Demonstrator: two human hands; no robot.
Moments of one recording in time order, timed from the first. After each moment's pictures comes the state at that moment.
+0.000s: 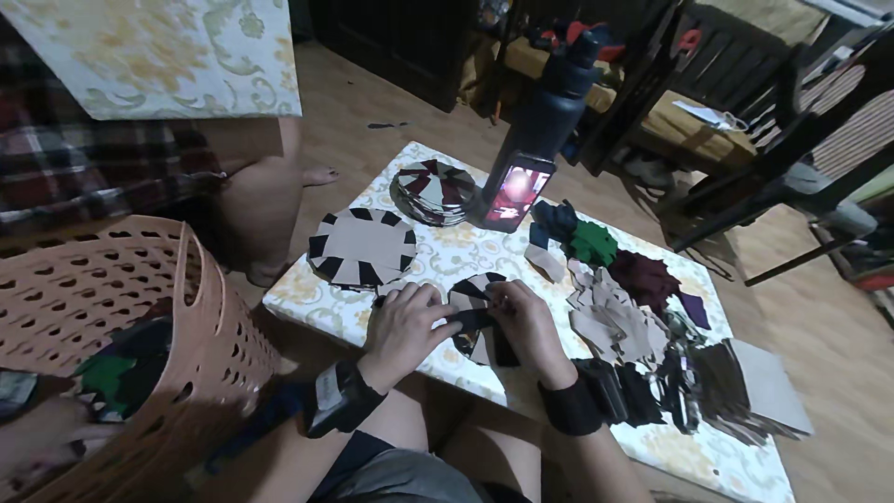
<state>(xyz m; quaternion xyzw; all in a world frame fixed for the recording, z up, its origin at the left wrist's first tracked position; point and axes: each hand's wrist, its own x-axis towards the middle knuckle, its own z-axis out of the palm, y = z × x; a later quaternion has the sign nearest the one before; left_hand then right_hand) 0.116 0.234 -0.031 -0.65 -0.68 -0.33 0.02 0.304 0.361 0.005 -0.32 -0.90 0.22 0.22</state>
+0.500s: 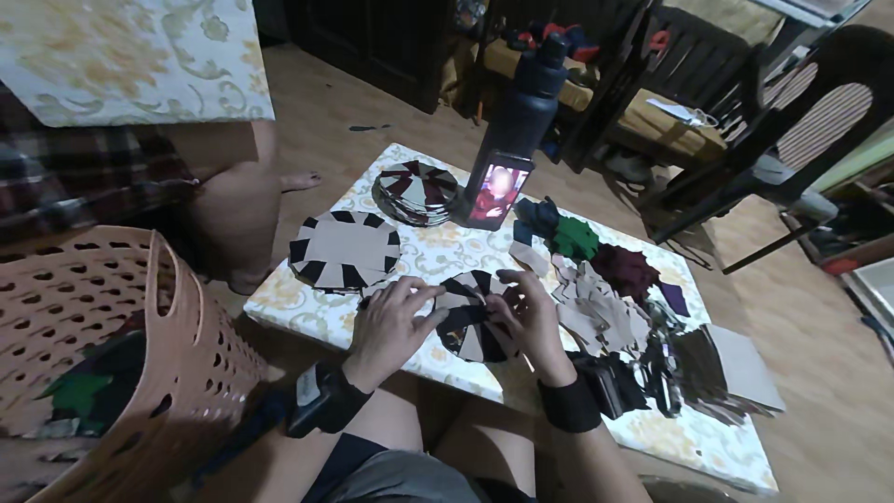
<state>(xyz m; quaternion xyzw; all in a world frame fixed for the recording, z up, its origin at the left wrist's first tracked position) 0.115 0.234 -0.032 -0.61 -0.68 -0.40 -0.01 0.321 0.363 0.005 -0.31 -0.86 0.24 0.33</state>
